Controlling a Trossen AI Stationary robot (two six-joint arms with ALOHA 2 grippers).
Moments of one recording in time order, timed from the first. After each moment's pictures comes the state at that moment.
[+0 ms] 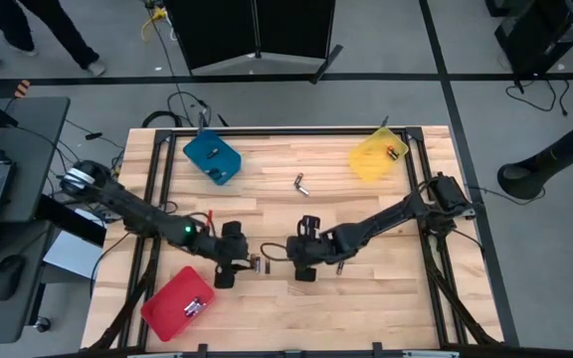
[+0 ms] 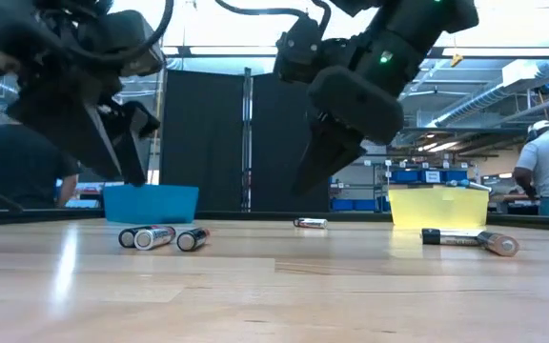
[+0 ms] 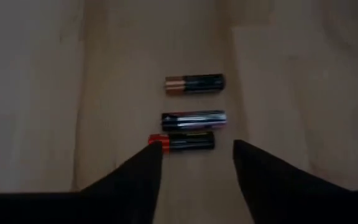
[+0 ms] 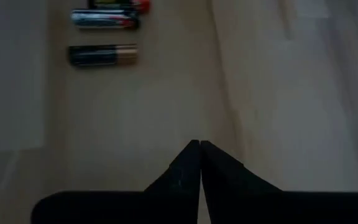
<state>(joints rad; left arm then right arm) -0.41 1.41 0.67 -0.17 -0.18 -0.32 0.31 1.93 1.24 -0.36 0.38 0.31</state>
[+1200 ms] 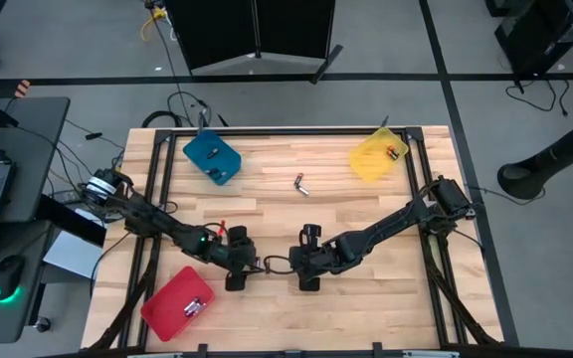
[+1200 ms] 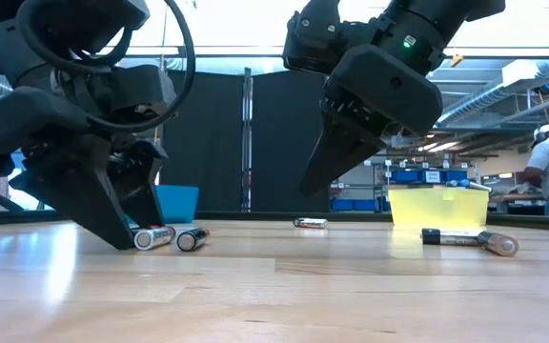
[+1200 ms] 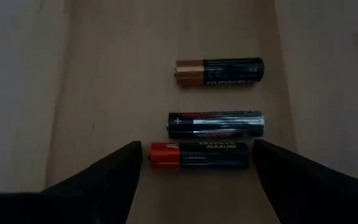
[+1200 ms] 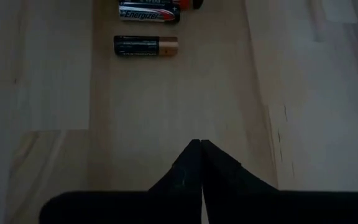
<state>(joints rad) -0.41 1.62 0.67 -0.01 -0.24 -0.34 0.36 1.93 1.24 -0.36 0.37 0.31</state>
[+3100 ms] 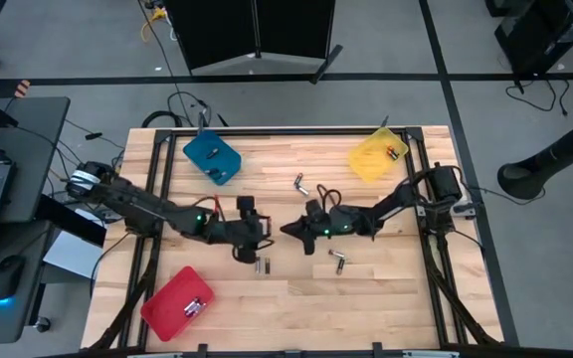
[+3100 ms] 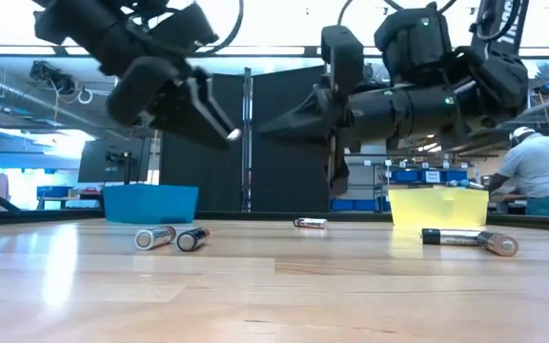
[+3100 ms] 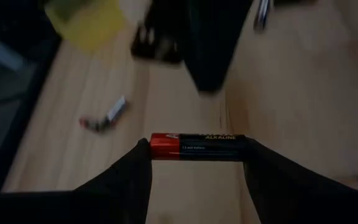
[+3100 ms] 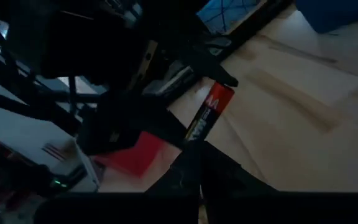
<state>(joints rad) -0.26 1.46 0.75 0.03 -0.48 0.12 0.09 1.93 0.66 1.16 0.08 0.75</state>
